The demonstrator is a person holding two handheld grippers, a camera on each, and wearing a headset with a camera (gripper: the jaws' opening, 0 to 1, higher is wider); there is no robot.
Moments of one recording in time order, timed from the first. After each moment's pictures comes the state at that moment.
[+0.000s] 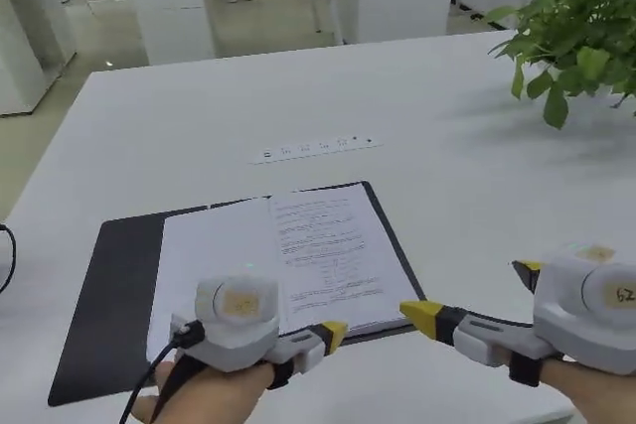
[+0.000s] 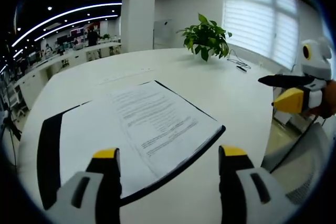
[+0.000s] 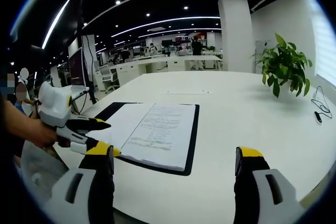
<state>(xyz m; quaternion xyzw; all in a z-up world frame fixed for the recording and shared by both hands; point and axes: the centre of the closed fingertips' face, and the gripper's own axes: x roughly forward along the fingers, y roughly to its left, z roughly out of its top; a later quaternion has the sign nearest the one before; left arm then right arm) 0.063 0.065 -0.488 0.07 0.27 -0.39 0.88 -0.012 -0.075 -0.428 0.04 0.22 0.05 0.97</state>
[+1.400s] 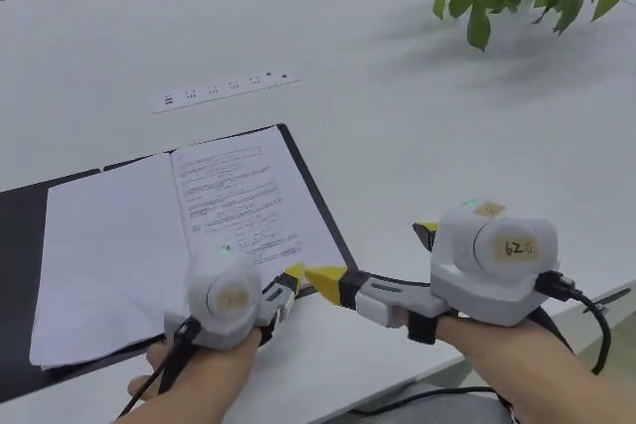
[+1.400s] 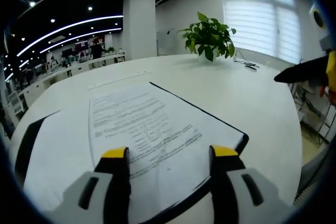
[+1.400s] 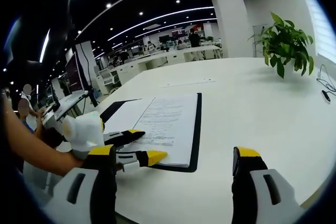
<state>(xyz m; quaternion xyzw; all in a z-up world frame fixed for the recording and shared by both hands) 0.095 0.001 -0.550 0.08 0.21 -0.37 0.90 0.001 -0.075 -0.461 0.10 0.24 0.06 0.96</state>
